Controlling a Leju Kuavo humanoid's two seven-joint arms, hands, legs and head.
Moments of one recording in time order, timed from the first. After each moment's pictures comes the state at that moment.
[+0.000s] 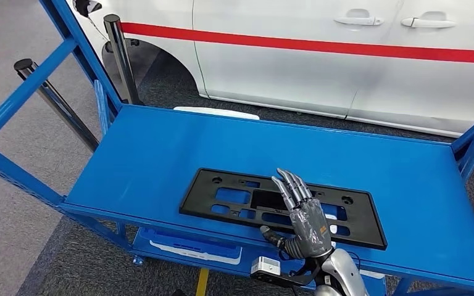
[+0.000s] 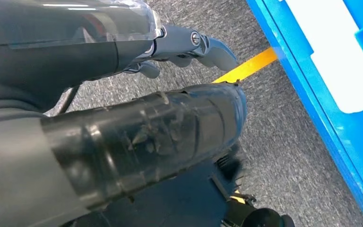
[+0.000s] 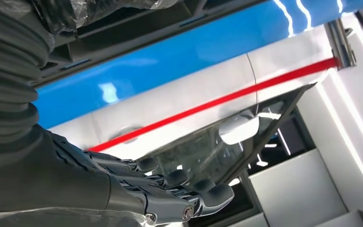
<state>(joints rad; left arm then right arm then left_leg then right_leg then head) -0.11 -0.21 0.85 -0.21 -1.30 0.13 -0.43 -0.11 -0.14 0.49 -1.56 0.78 -0.45 -0.38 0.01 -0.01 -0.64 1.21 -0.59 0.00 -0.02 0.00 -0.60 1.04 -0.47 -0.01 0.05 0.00</state>
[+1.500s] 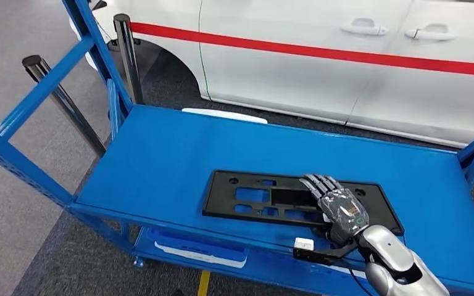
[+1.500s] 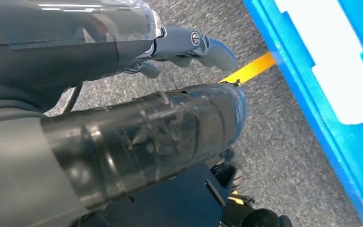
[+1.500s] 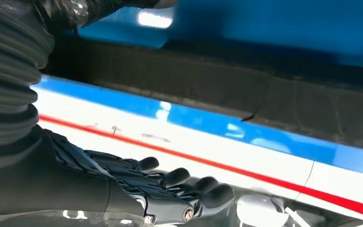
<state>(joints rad) -0.12 -0.22 0.85 -0.21 -1.30 0.12 -0.42 -0.28 -0.47 0.52 -1.49 0.87 -0.11 -0.19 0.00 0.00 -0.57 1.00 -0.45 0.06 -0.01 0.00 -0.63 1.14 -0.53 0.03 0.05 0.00</state>
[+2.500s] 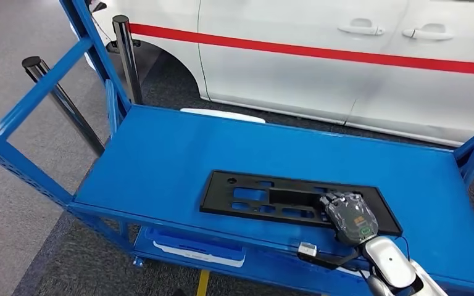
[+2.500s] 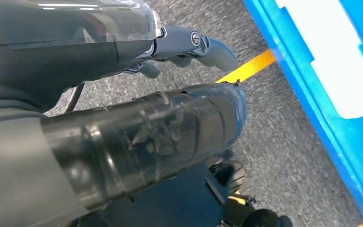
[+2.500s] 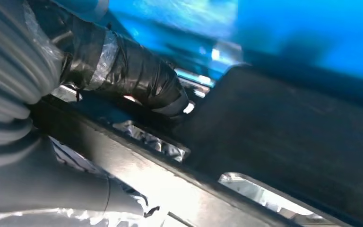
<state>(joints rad) -0.12 -0.22 0.83 -0.21 -1.30 0.12 -0.41 -0.20 -0.47 0.49 -1.46 1.13 -0.26 -0.08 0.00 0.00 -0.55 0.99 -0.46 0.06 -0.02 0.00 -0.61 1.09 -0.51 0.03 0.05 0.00</state>
